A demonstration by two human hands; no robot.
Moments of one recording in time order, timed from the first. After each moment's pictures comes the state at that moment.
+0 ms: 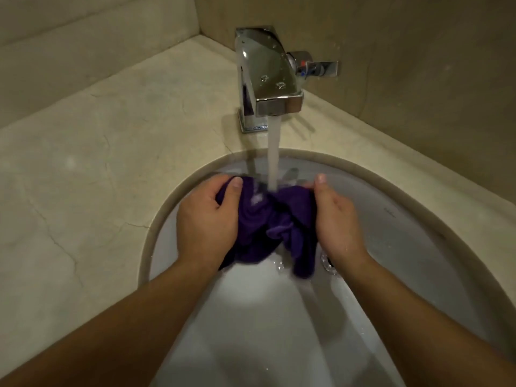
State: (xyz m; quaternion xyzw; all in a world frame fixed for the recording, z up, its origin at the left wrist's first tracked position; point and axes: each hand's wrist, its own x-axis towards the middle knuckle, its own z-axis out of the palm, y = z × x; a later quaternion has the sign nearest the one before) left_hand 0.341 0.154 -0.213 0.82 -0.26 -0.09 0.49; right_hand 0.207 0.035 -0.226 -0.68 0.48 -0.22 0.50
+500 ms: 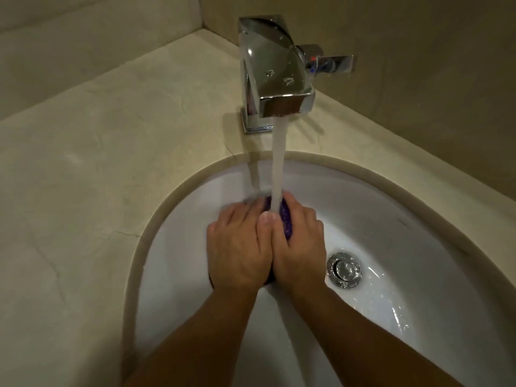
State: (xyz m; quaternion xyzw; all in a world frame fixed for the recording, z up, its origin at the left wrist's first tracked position) left_hand 0.310 0.134 -0.267 0.89 -0.37 -0.02 0.25; right_hand 0.235 0.072 -0.289 -0.79 0.44 -0.22 0.38
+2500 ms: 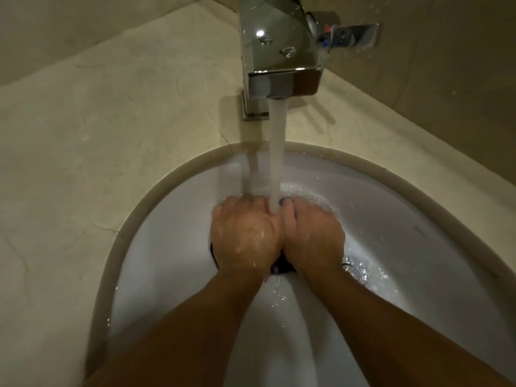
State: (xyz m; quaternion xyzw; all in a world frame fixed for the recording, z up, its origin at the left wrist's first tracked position) left_hand 0.314 0.098 -0.277 0.92 -0.33 0.09 0.18; right_hand 0.245 0.023 -0.300 -0.89 0.40 -0.09 0.19
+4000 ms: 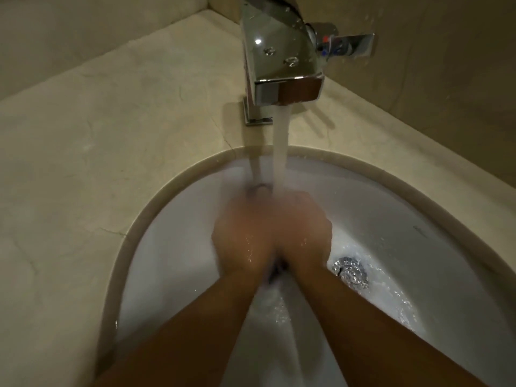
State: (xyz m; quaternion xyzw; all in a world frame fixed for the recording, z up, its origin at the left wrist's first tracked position) left_hand 0.310 0.105 -0.262 0.84 -0.09 -0.14 0.52; right_hand 0.263 0.044 -0.280 -0.67 0.55 -0.22 0.45
